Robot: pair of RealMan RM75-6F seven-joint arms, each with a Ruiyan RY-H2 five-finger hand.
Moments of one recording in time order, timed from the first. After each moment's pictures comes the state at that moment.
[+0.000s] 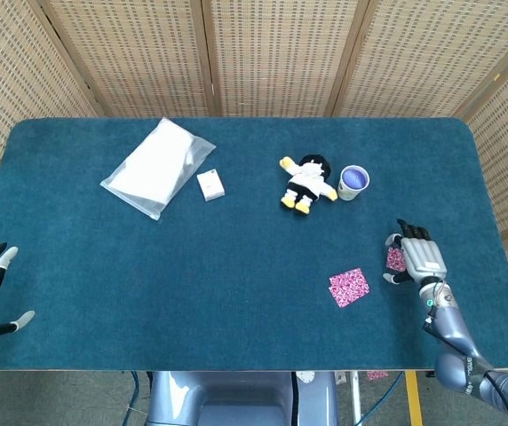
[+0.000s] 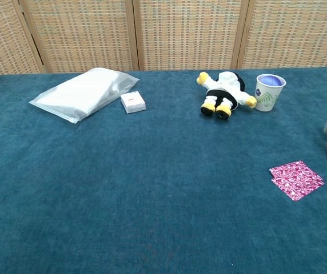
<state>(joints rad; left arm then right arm) -0.08 -1.10 -0.02 -1.61 1.49 1.46 -0.01 0.56 -1.40 0.15 -1.32 -0.86 0.86 -0.23</state>
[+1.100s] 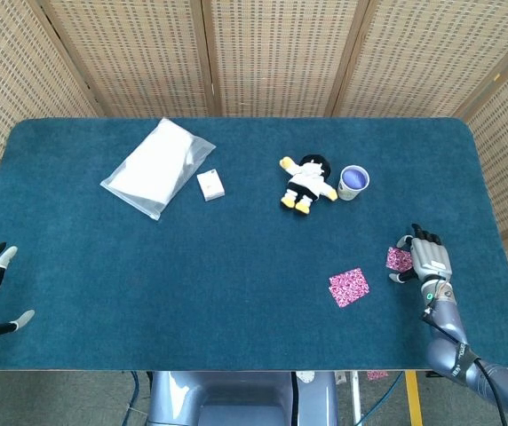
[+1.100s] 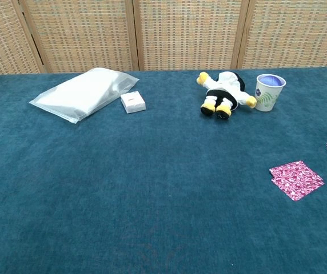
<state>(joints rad) -0.08 -1.10 -0.02 -1.61 1.48 1.46 0.00 0.59 -1.45 0.19 -1.24 -0.63 0.82 -0.34</state>
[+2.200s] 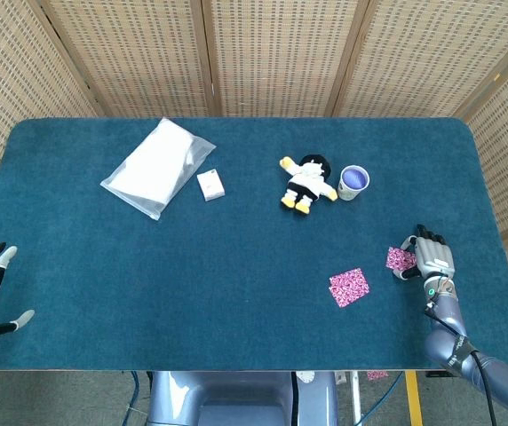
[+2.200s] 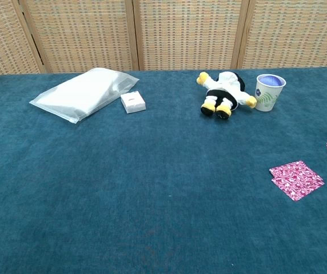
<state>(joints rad) -0.08 -1.10 -0.03 -1.62 1.48 1.46 0.01 0.61 -1.50 0.18 -1.11 -0.56 0.75 -0.34</state>
